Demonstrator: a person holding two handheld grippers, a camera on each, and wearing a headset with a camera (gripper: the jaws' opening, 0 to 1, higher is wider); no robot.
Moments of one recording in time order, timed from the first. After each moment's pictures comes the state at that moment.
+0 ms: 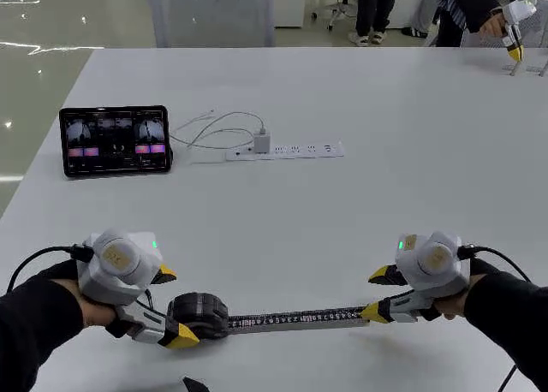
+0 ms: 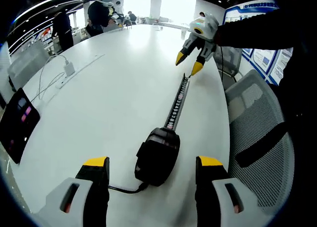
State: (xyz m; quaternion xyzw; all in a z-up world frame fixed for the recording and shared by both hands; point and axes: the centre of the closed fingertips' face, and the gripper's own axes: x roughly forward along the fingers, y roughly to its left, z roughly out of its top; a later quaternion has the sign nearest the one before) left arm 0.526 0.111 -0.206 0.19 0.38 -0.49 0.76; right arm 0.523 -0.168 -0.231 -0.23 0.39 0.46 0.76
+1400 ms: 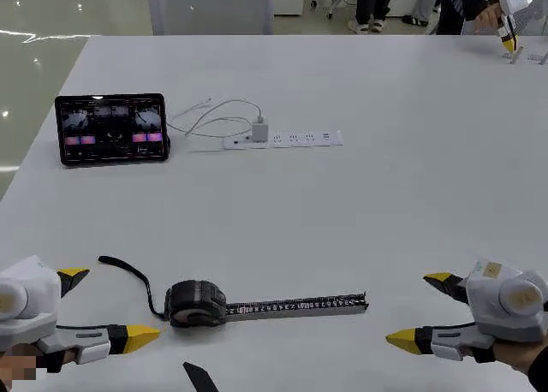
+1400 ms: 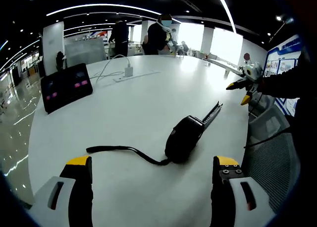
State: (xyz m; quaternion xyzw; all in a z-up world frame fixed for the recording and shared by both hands) left arm 0.508 0.198 -0.191 0.08 0.32 -0.34 0.88; right arm 0.474 -0.214 -0.208 -0.13 0.34 0.36 0.86
